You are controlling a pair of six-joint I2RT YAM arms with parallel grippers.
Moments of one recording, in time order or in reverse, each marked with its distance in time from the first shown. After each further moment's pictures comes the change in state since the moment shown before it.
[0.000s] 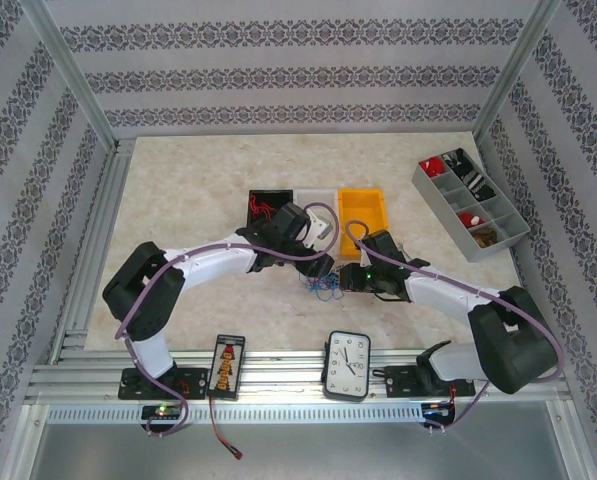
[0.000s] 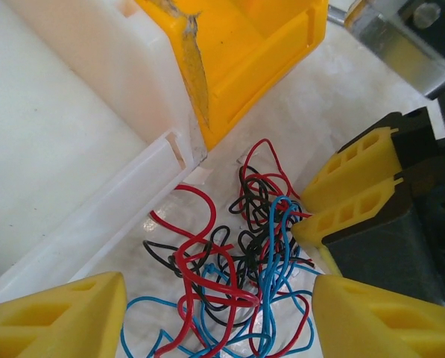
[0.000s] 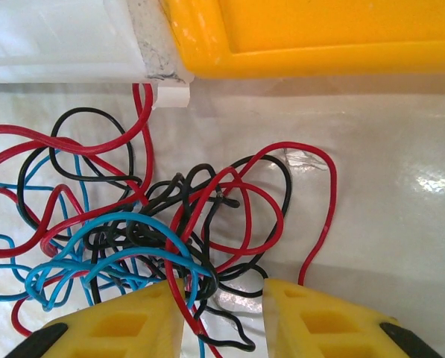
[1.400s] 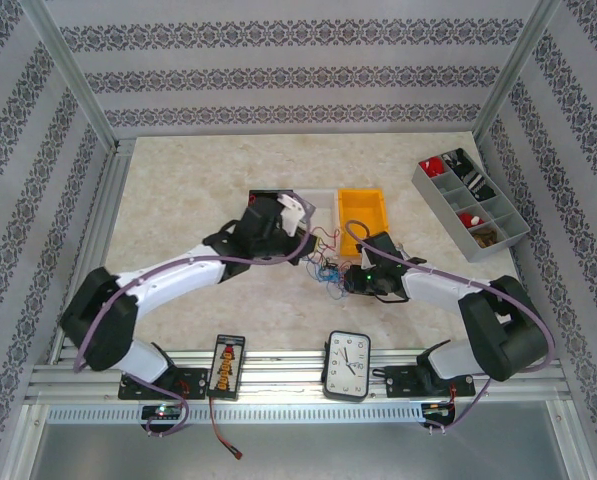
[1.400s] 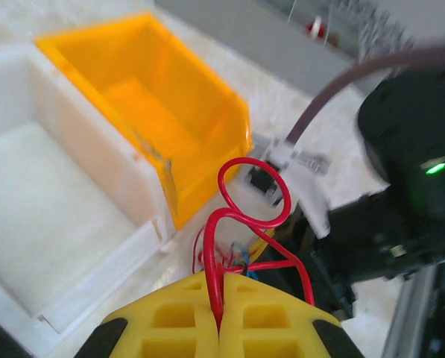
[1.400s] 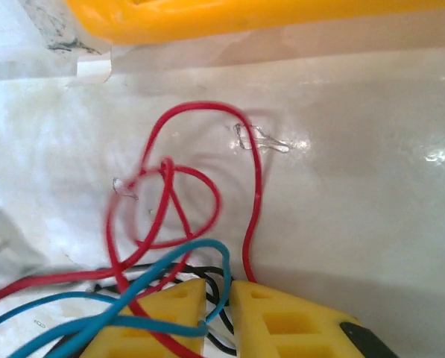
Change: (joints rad) left arm 0.064 -0.294 -0.172 0.235 0.047 -0.114; right arm -0.031 0.074 0.000 0.000 -0.009 0.020
